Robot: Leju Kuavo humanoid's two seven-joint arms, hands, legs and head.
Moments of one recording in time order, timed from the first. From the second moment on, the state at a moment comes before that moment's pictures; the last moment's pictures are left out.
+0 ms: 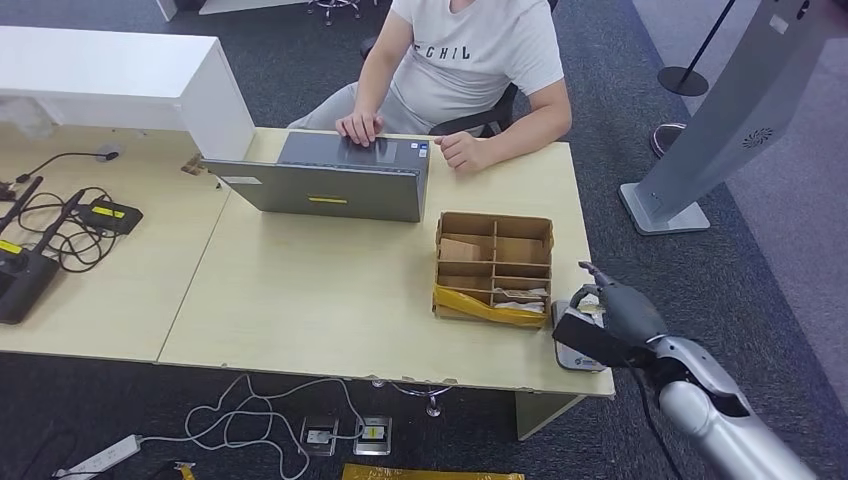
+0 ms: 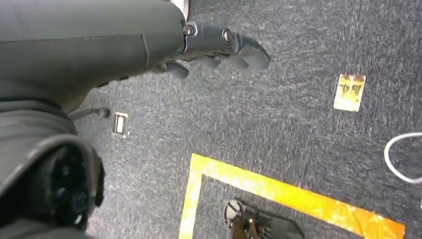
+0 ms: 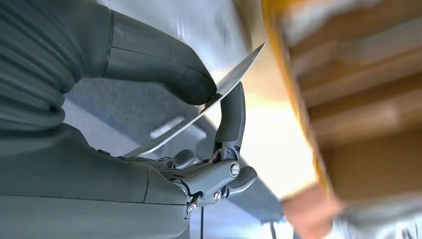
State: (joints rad) left arm -0.12 0.26 -0.56 -0.18 0.75 0.20 0.04; right arm -0.38 -0.61 0.53 -1.34 0.60 -0.01 0.04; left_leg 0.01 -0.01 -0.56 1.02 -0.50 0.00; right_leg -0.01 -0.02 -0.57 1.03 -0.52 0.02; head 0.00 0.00
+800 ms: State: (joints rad) left arm -0.12 0.24 -0.56 -0.18 0.76 0.21 0.03; right arm -0.58 -0.80 0.27 -1.46 0.75 0.04 0.01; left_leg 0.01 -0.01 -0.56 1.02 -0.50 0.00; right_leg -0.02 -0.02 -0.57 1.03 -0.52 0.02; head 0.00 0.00
